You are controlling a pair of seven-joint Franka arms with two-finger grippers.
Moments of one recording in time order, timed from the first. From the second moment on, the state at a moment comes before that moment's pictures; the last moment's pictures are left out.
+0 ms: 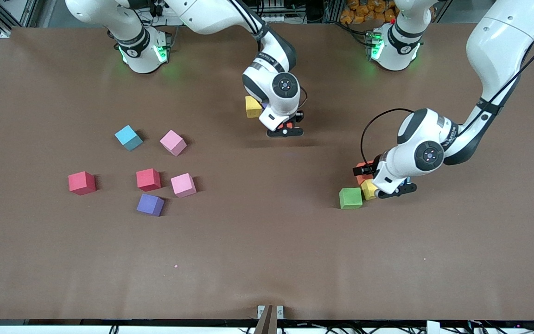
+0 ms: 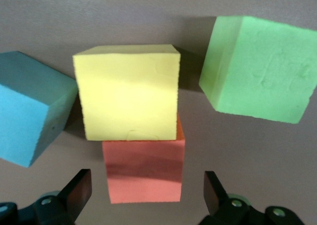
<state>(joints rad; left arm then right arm) 0.43 0.60 -0.76 -1.98 0.32 2.20 -0.71 0.98 0.72 0.03 -1.62 0.20 2.24 0.85</state>
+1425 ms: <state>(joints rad) 0.31 0.67 -0.78 -1.94 0.41 2.21 -0.94 1.01 0.73 0.03 -1.61 0.20 2.25 0.88</state>
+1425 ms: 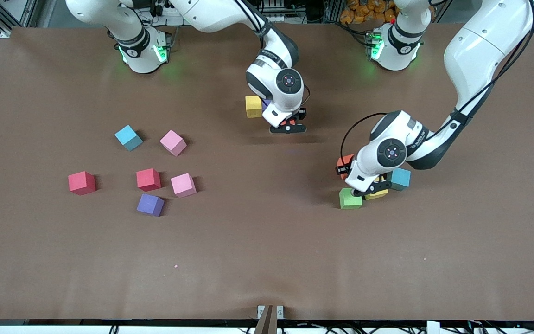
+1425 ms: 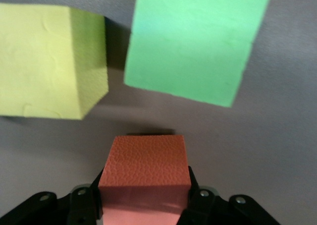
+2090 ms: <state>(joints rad) 0.26 0.67 -0.82 -1.92 0.41 2.21 -1.02 1.01 0.73 0.02 -1.59 0.20 2.25 0.90</state>
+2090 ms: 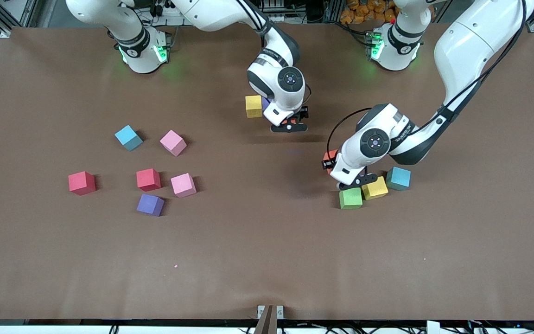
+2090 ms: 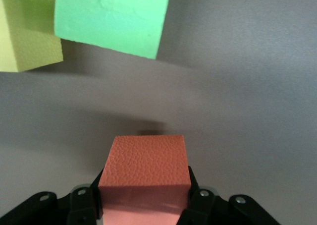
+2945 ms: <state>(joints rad) 0.10 0.69 -0.81 -1.85 0.41 2.21 -1.16 0.88 0.59 -0.13 -1.60 0.18 2.04 0.71</state>
